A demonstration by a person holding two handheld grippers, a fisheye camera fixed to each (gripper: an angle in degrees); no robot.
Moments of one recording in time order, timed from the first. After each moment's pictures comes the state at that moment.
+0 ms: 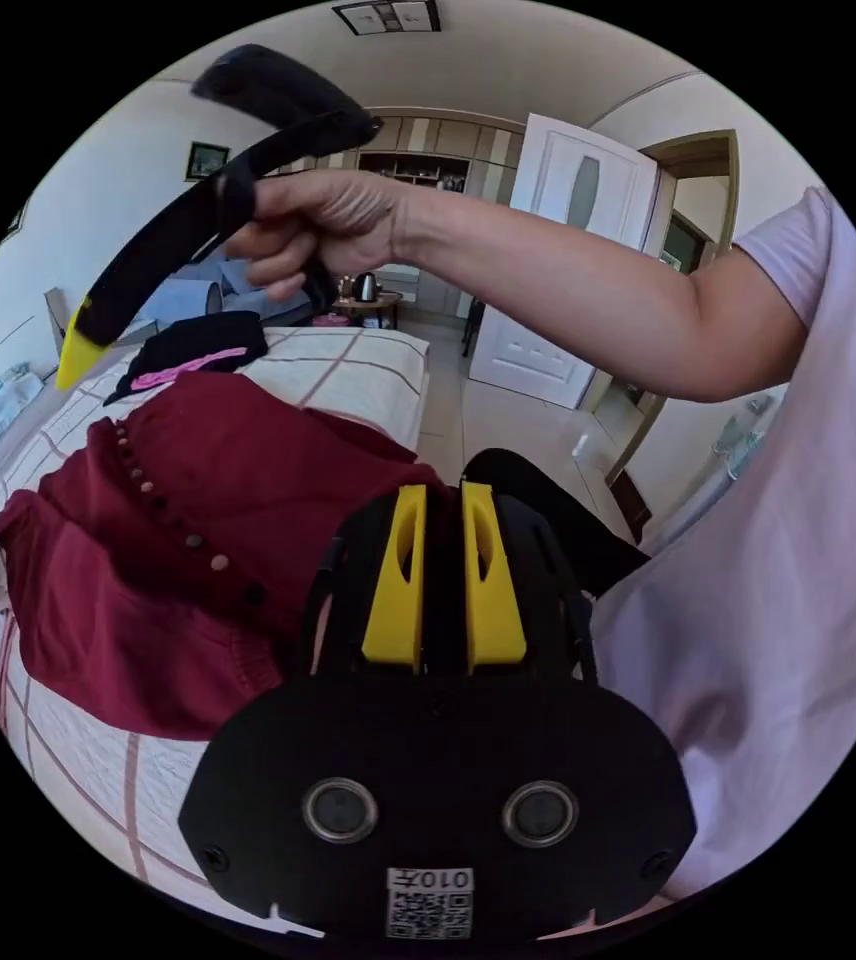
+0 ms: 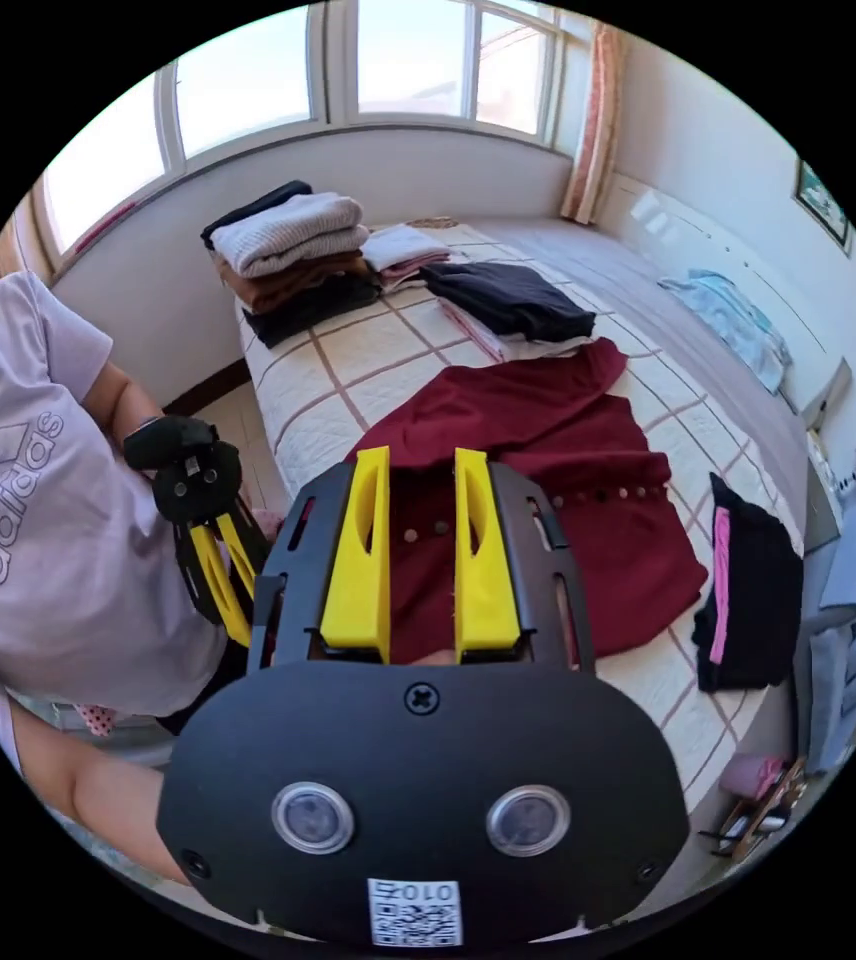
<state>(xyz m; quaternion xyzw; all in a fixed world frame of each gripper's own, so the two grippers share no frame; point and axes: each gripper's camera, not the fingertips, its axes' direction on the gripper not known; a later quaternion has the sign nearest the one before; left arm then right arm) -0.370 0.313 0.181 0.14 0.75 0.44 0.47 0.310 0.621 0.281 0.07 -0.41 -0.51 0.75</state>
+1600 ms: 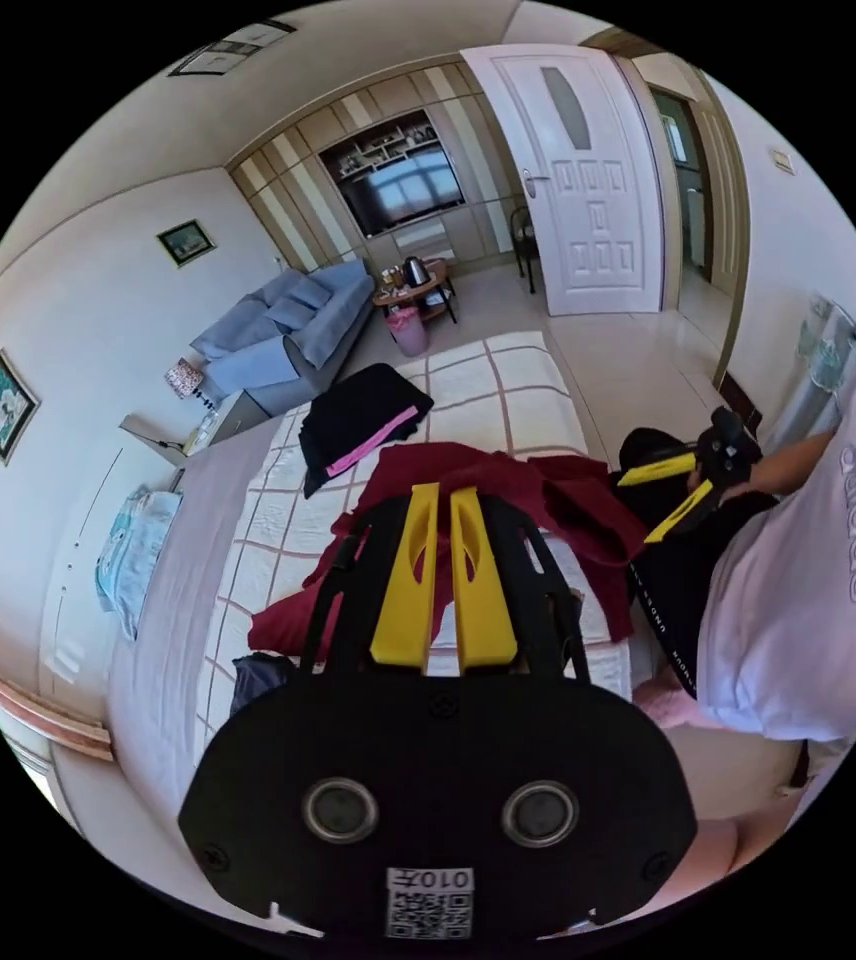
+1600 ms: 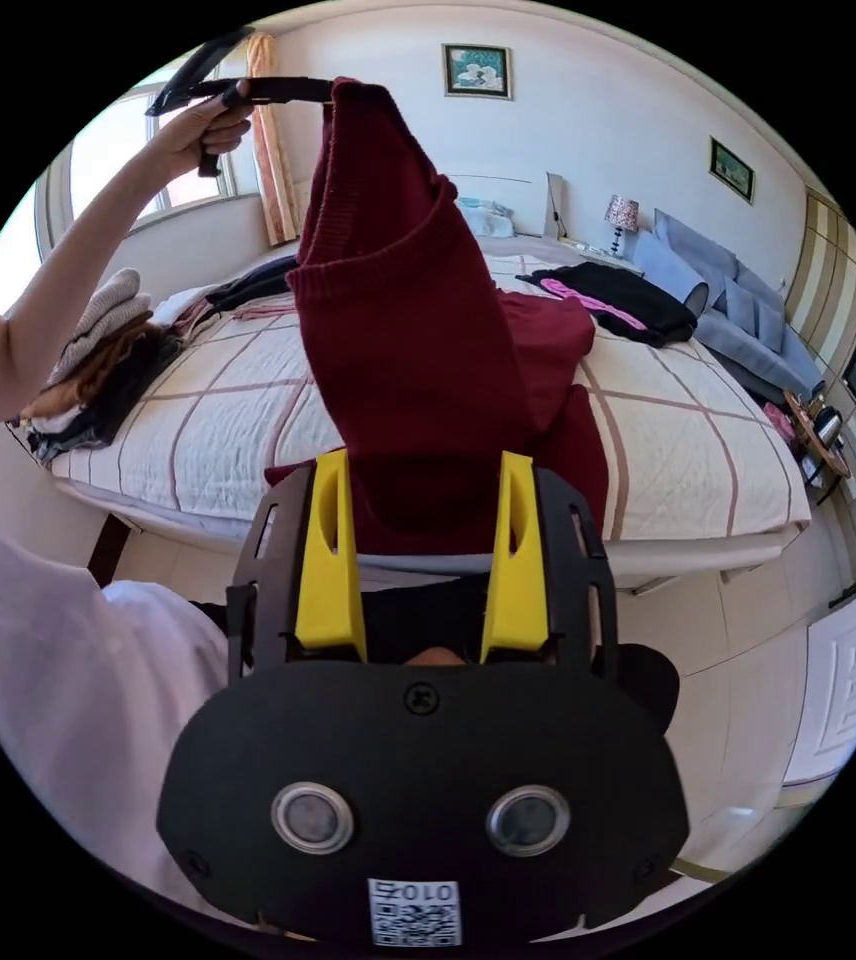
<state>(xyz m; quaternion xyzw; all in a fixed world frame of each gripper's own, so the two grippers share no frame) -0.402 0.052 0.058 0.29 0.58 0.53 0.55 0.425 0.799 0.351 0.05 -0.28 -0.15 0.95</state>
